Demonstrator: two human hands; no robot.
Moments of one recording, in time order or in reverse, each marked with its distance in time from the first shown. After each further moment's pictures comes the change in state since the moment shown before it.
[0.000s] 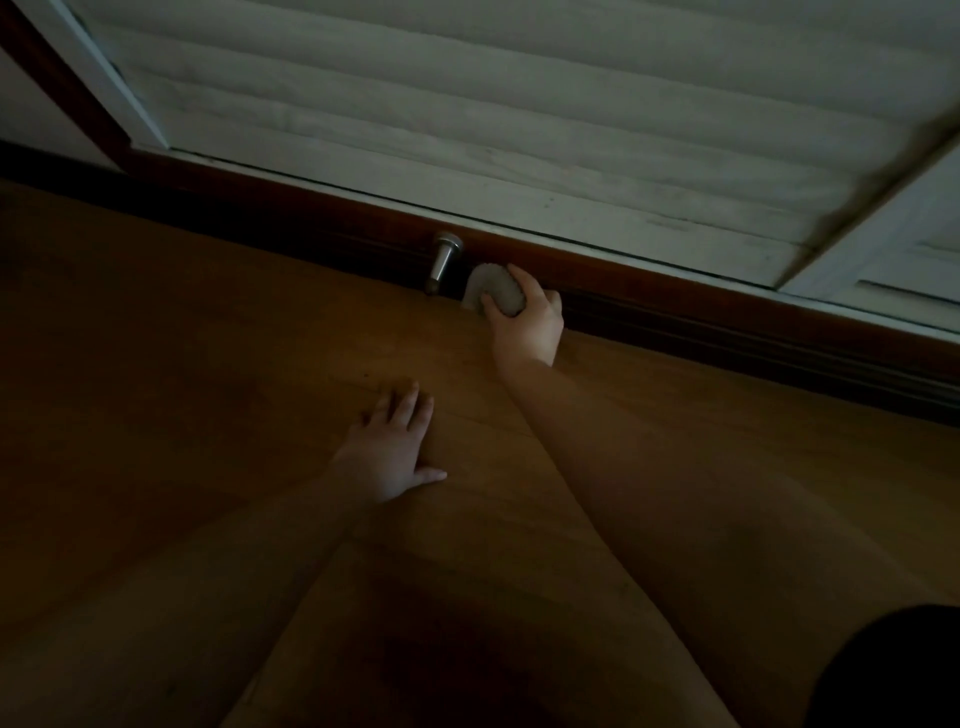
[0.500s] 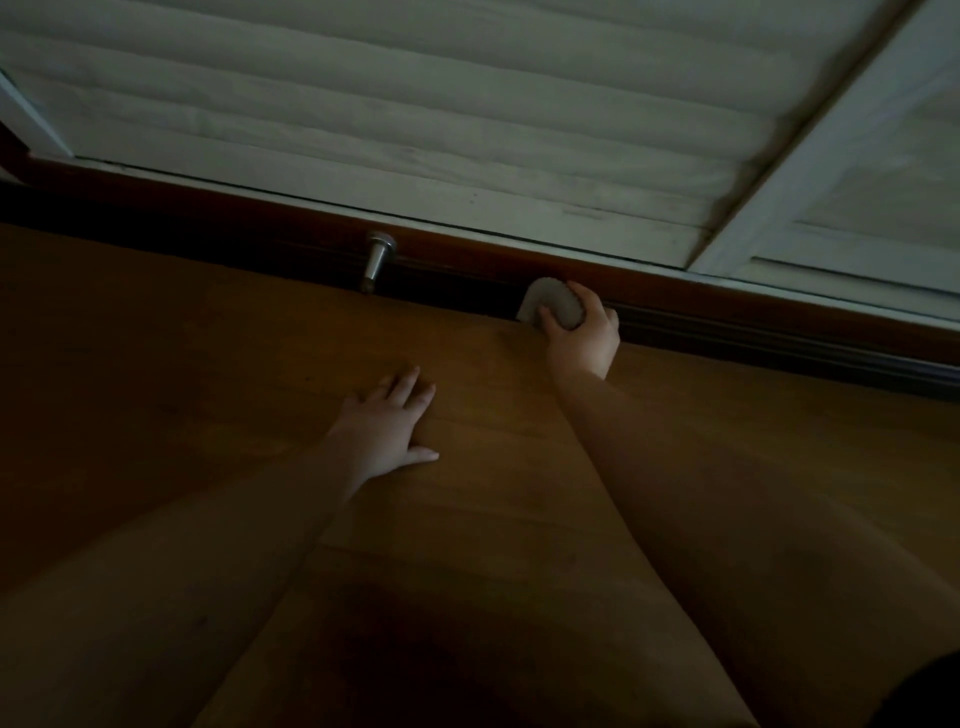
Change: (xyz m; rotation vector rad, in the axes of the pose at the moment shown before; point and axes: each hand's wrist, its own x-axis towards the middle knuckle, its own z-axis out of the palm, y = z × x) left_hand 0.022 0.040 -0.024 0.102 0.047 0.140; right_hand 0.000 0.038 -0.115 -0.075 0.210 0.099
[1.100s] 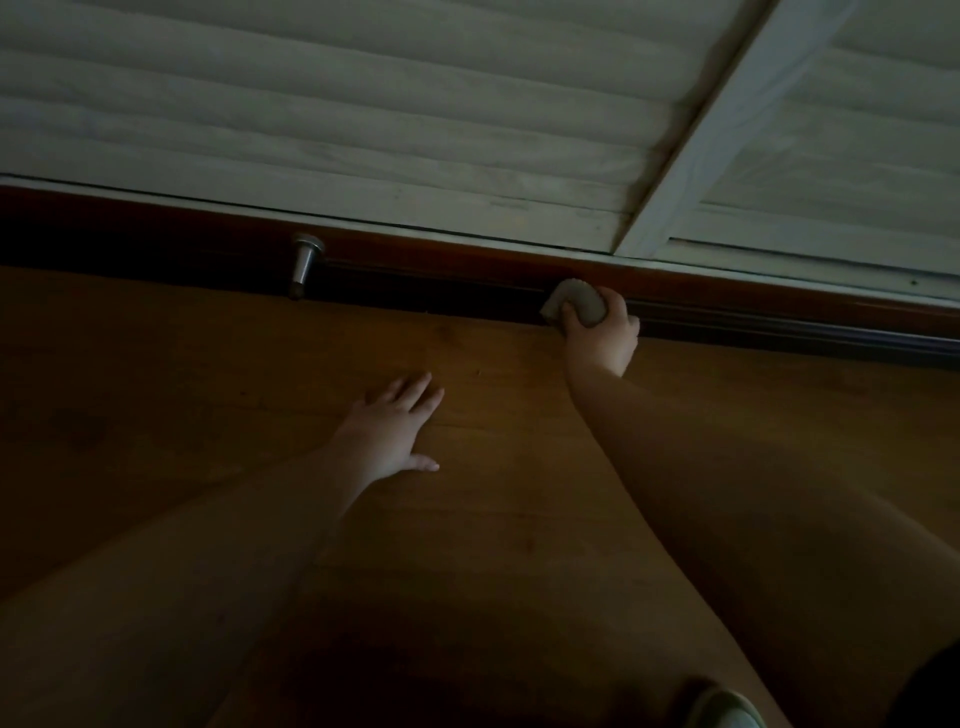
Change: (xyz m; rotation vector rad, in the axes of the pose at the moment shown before) left_hand 0.026 0.055 -0.005 0.026 -0.018 0.163; right_hand 0.012 0.024 -0.074 -0.078 0.202 0.122
